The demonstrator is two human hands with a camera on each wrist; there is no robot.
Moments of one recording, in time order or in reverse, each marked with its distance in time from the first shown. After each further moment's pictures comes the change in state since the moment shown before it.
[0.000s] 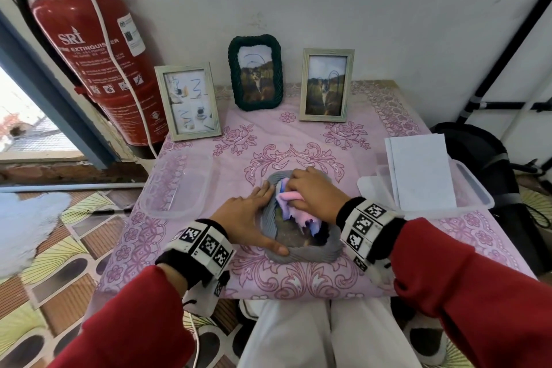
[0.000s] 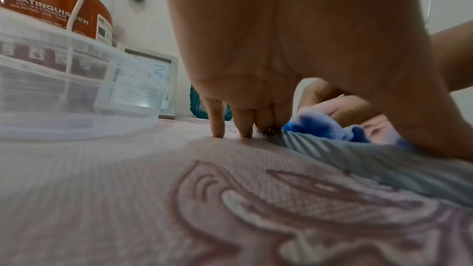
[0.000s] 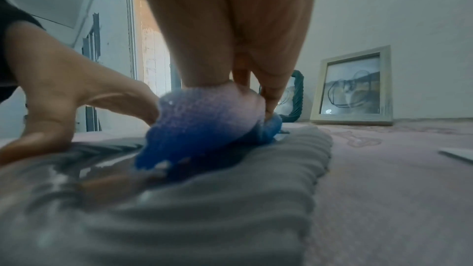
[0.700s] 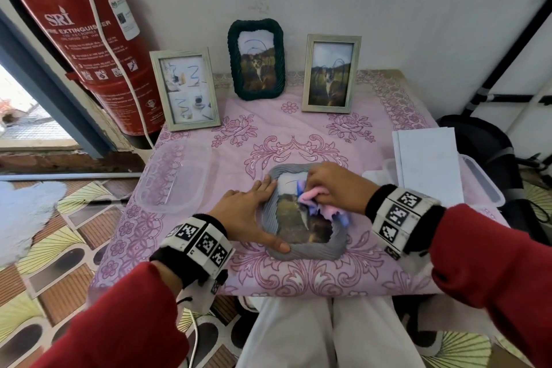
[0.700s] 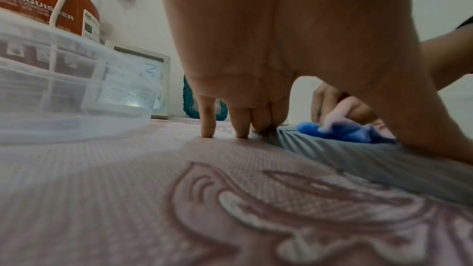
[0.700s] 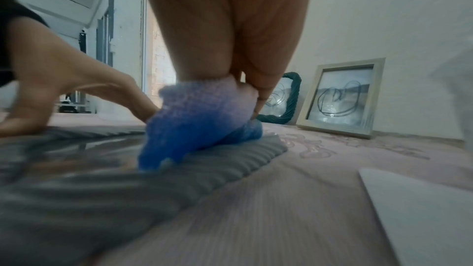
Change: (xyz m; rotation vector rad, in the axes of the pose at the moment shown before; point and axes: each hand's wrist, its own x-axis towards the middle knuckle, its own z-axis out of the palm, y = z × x) left_hand 0.002 -0.005 0.003 0.009 -0.004 0.010; right_hand -0.014 0.029 -0.007 0.152 0.025 -0.125
